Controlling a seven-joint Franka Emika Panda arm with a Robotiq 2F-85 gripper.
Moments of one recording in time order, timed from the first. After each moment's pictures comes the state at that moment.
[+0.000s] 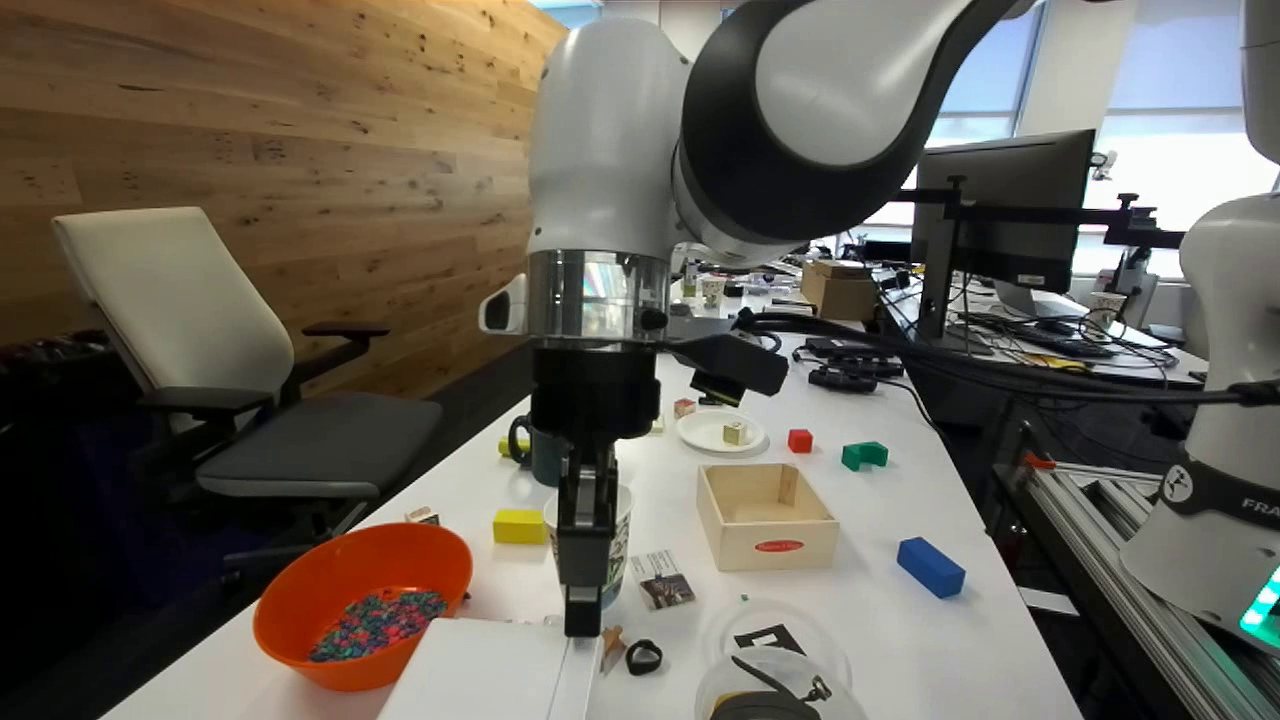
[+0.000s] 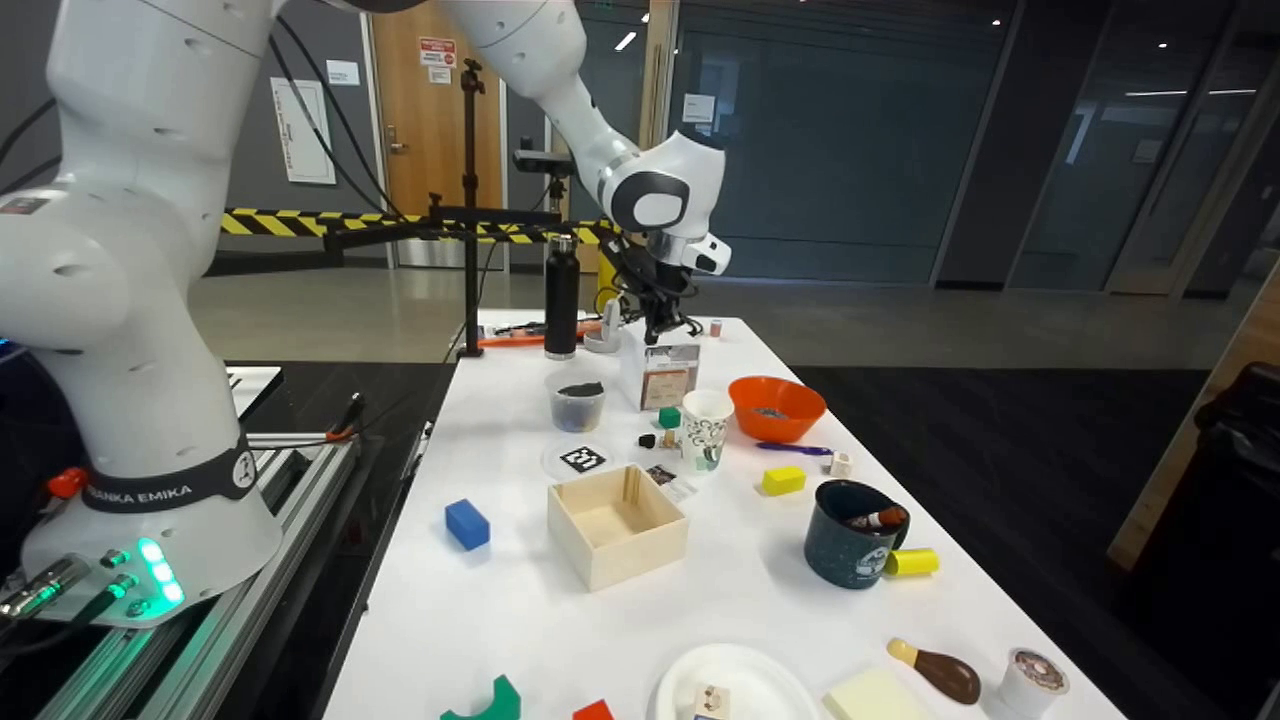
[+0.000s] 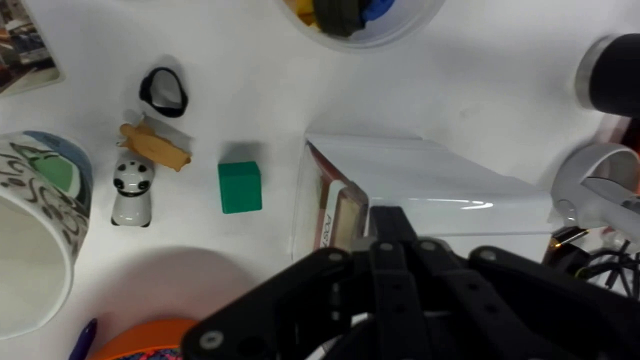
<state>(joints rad) 0.22 0.41 0.29 -1.92 0.22 2.41 0.00</state>
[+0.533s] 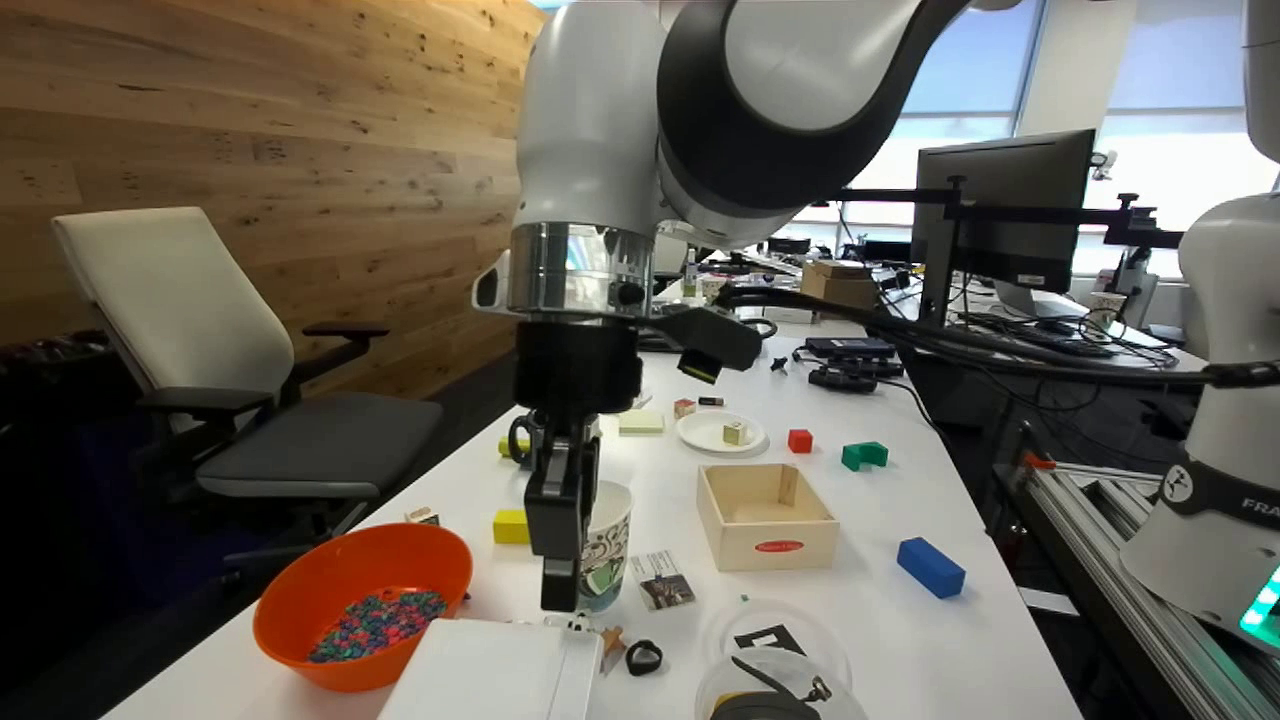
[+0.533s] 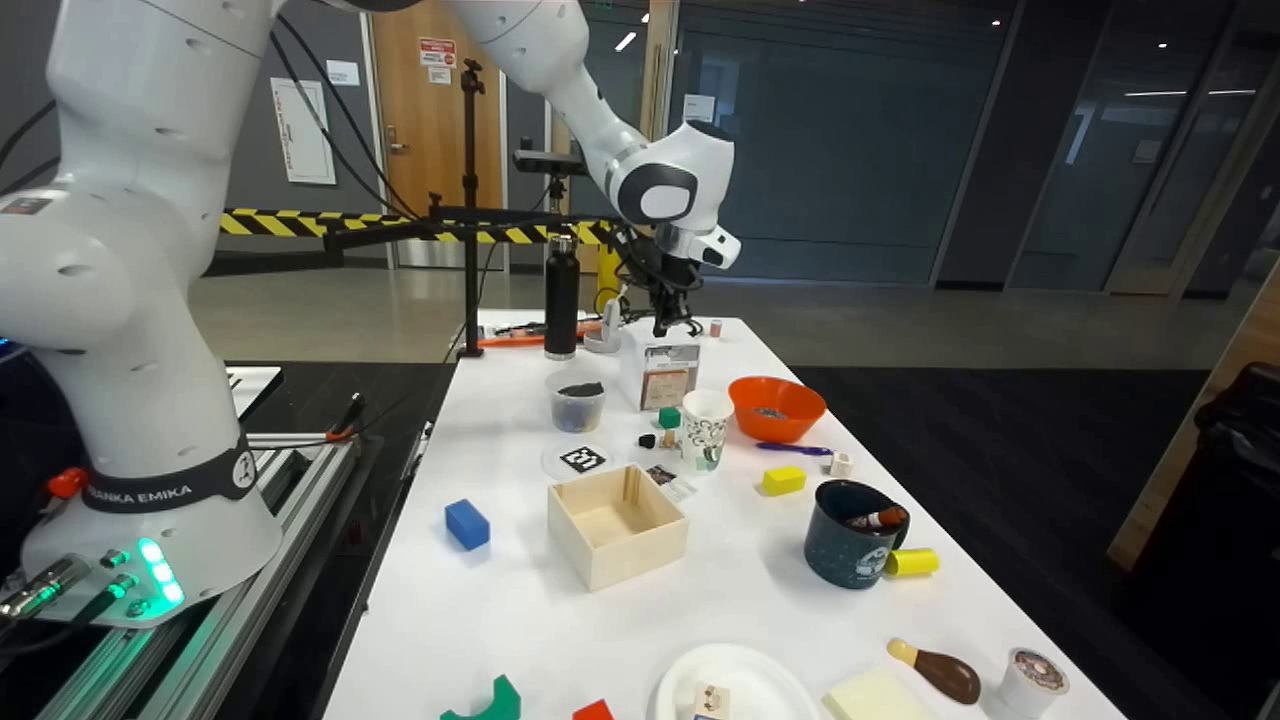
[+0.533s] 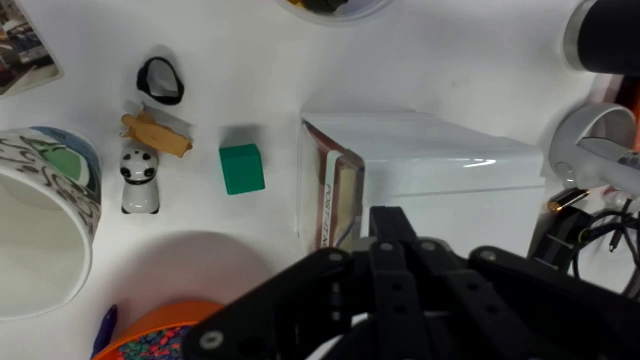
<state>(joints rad) 0.24 0.41 0.26 -1.88 0.24 2.40 0.05</state>
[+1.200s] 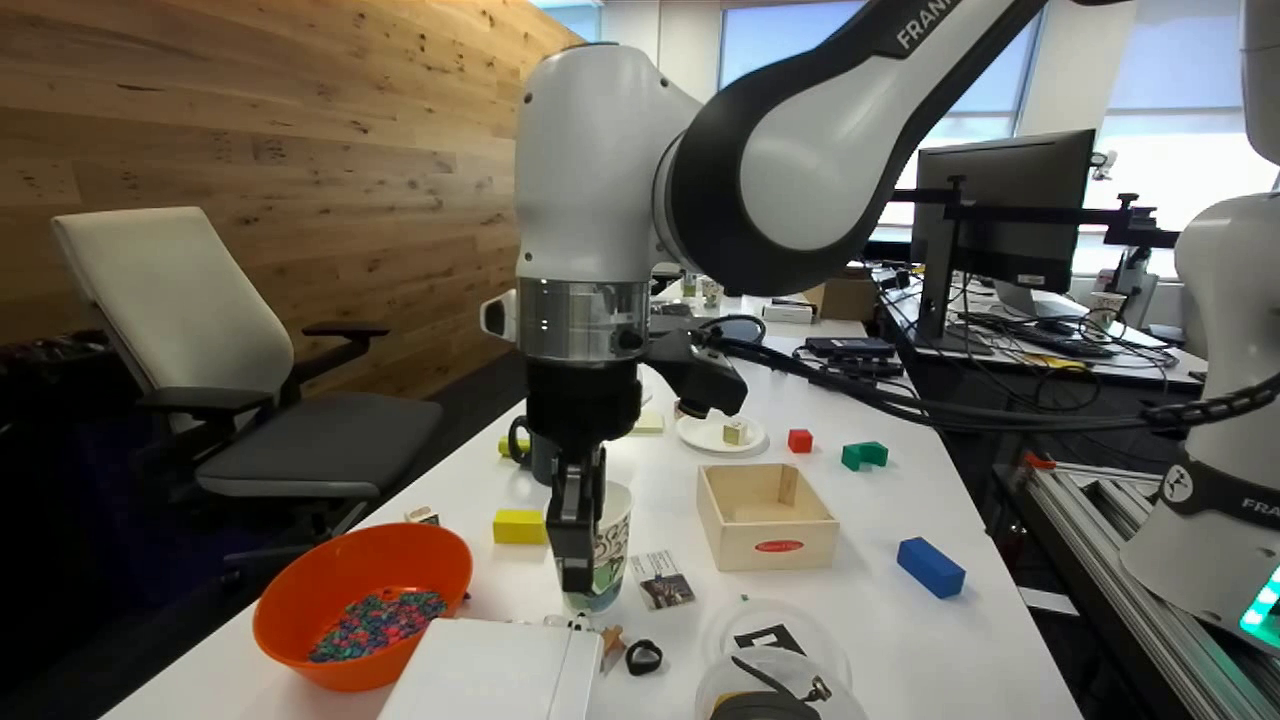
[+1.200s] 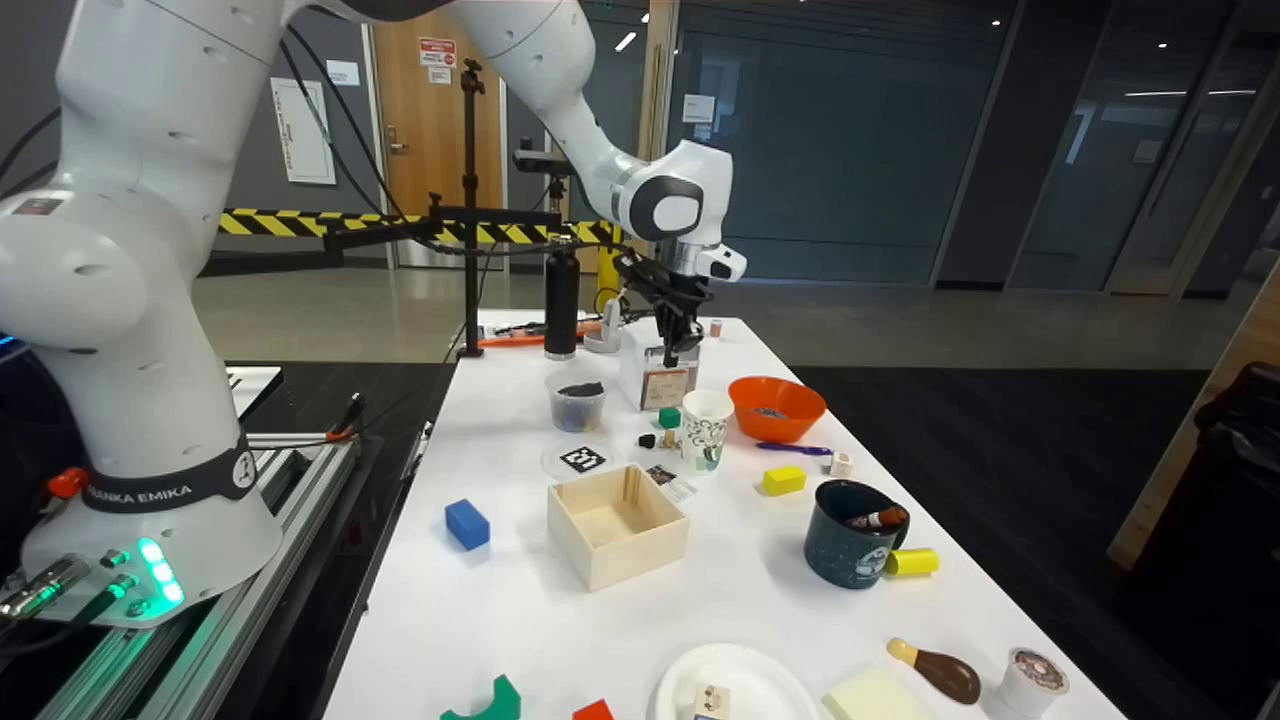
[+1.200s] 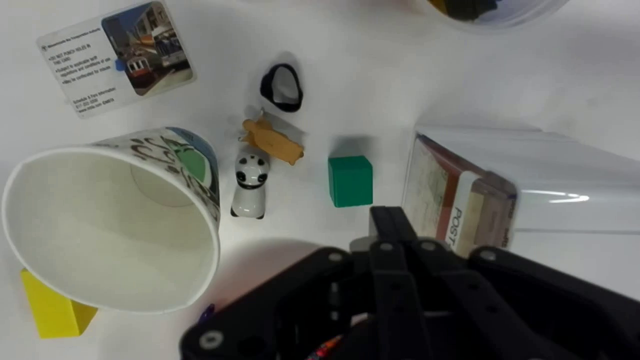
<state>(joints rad) 0.30 0.44 0.16 -1.88 0.03 2.39 0.15</state>
